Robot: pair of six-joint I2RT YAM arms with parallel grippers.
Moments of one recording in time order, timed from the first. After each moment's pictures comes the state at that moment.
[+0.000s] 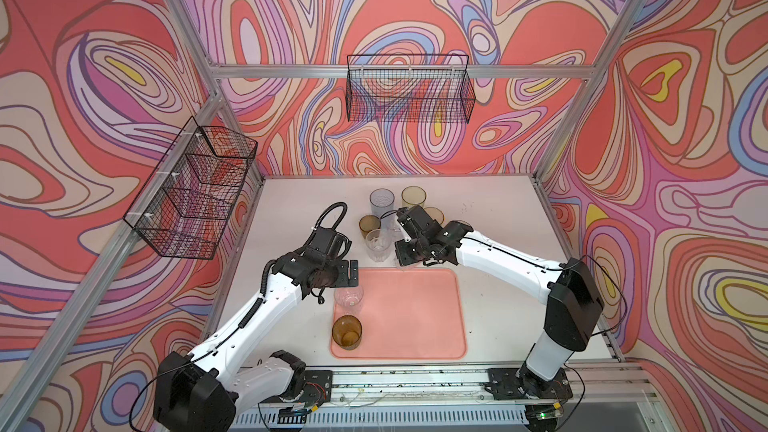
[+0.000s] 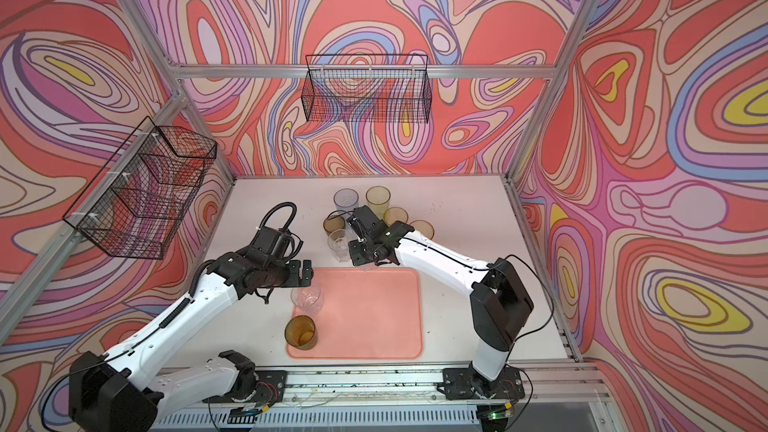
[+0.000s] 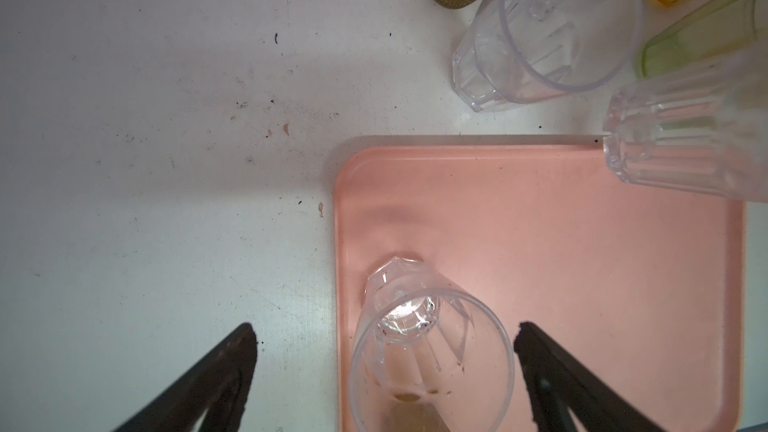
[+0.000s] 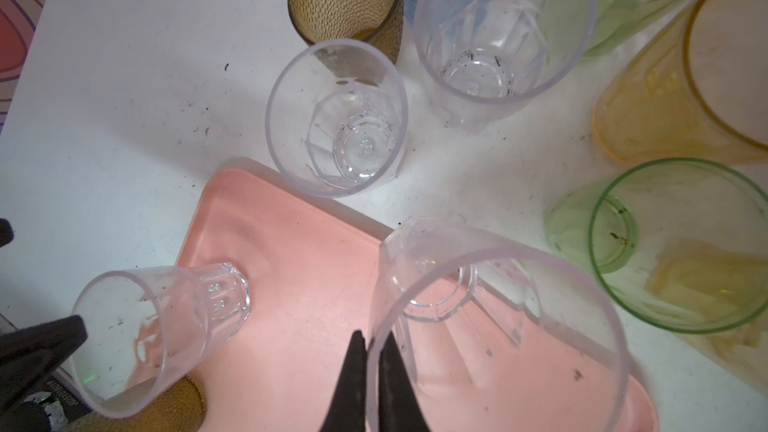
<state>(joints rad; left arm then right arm) -0.45 1.13 0.91 -0.86 -0.07 -0.47 0.81 1.73 1.41 -0.67 0.02 0.45</state>
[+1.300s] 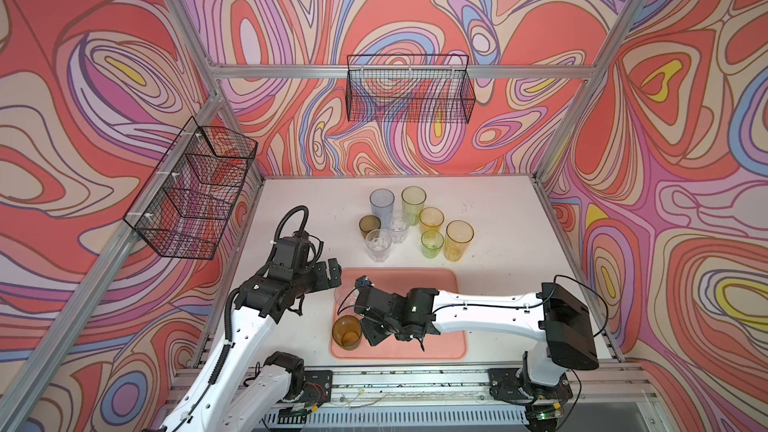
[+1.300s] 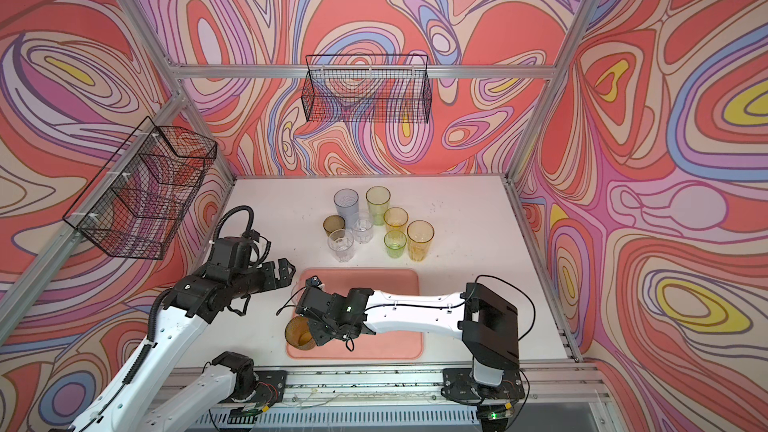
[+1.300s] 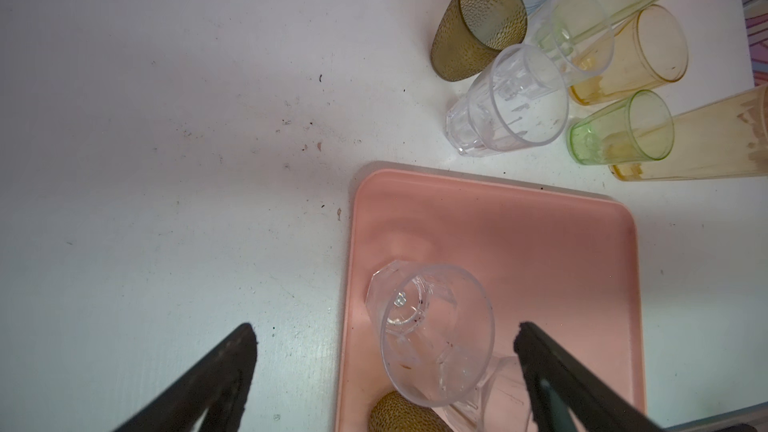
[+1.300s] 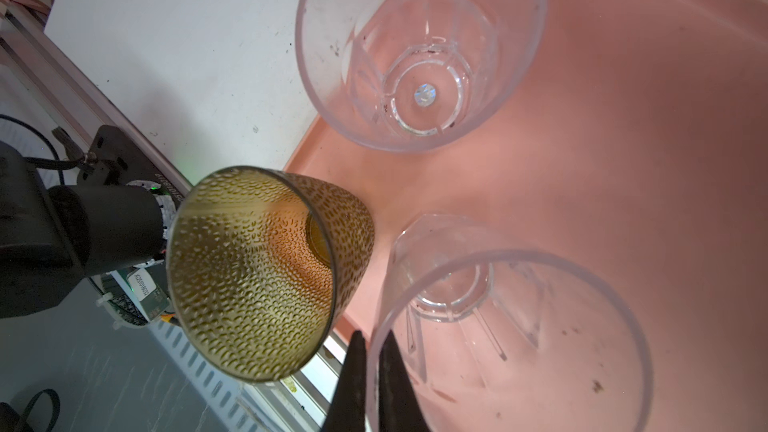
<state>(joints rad) -0.27 0.84 0.85 -0.88 0.04 -0.47 1.31 1.74 1.30 -0.60 0.06 0.71</state>
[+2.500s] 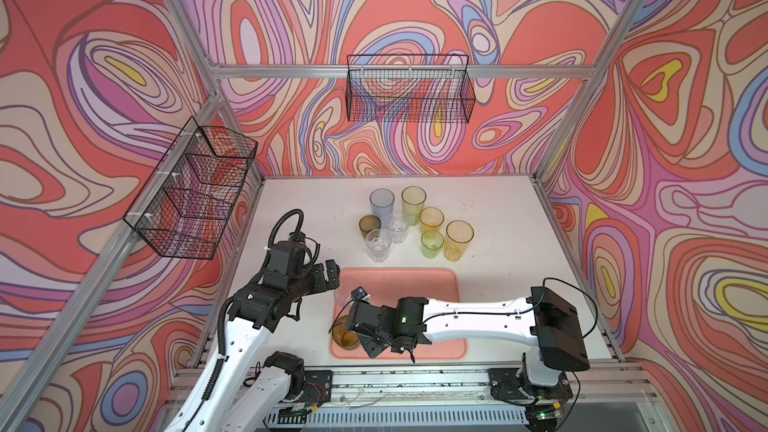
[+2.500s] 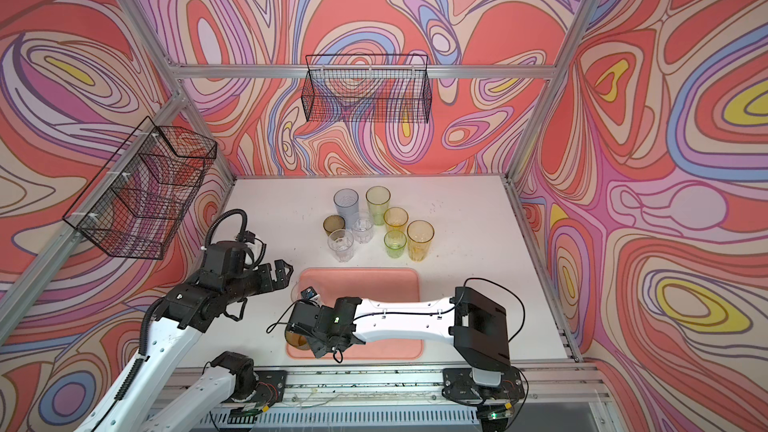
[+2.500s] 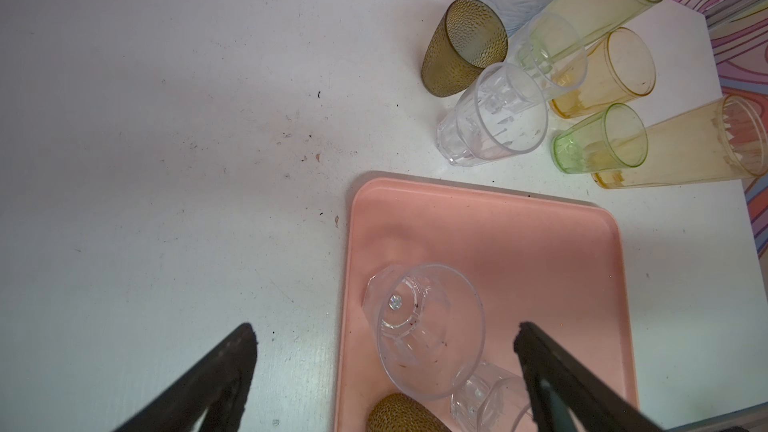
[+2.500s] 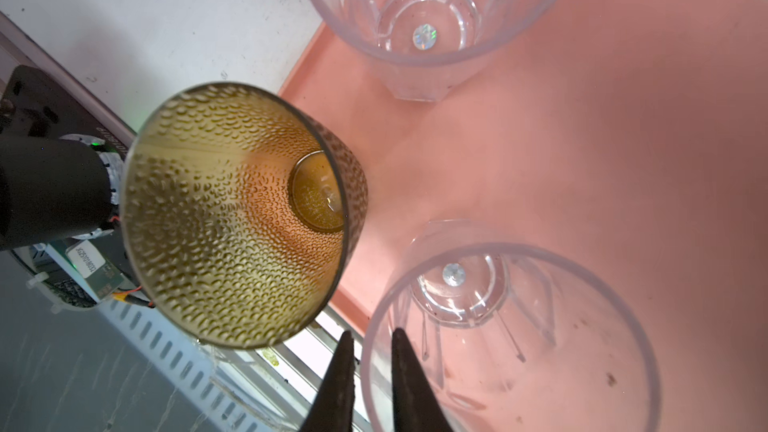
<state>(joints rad) -0.27 0.79 0.83 -0.88 0.04 -0.47 1.37 1.80 1.38 -0.75 0.13 0.73</state>
